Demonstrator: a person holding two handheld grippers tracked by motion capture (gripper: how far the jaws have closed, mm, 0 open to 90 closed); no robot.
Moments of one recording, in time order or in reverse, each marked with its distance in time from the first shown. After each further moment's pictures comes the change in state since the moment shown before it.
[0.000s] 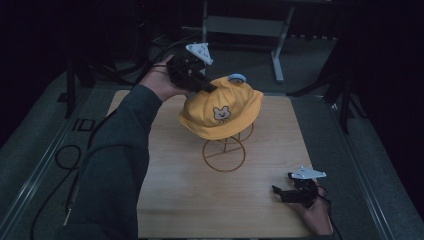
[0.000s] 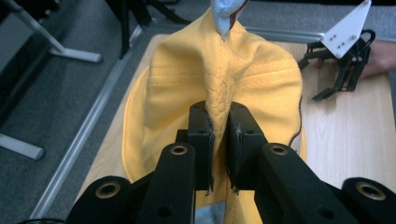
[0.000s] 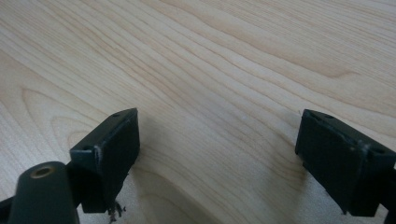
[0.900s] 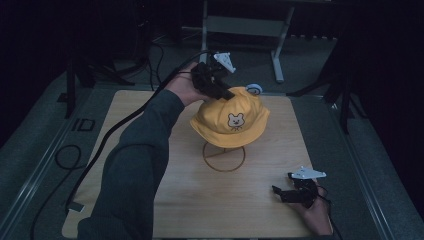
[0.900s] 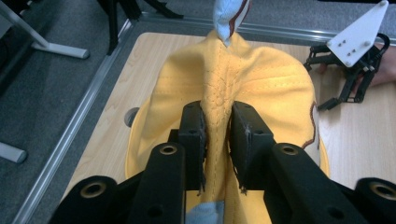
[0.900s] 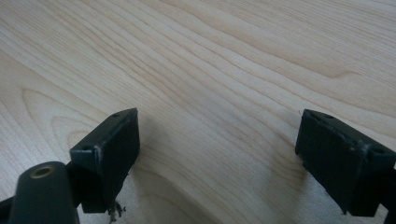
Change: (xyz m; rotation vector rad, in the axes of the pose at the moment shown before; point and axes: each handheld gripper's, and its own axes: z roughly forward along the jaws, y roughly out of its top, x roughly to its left) left arm -0.003 0.017 0.053 0.002 -0.029 -0.023; right arm 0.000 0.000 0.000 -0.001 0.000 0.001
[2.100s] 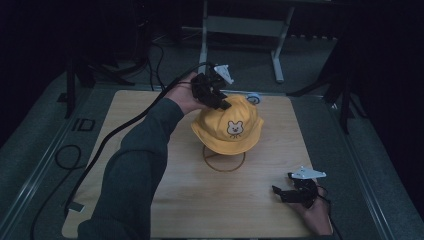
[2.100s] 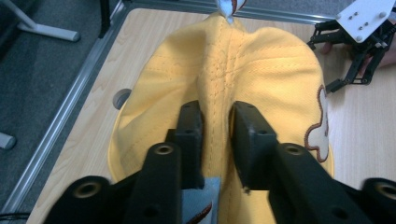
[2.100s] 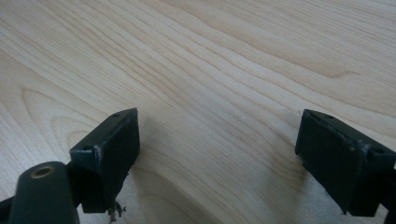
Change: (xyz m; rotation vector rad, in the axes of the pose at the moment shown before) left arm -0.004 -0.022 0.016 0.045 -0.002 -0.021; right arm 0.000 0.000 0.000 -0.002 -0.001 -0.004
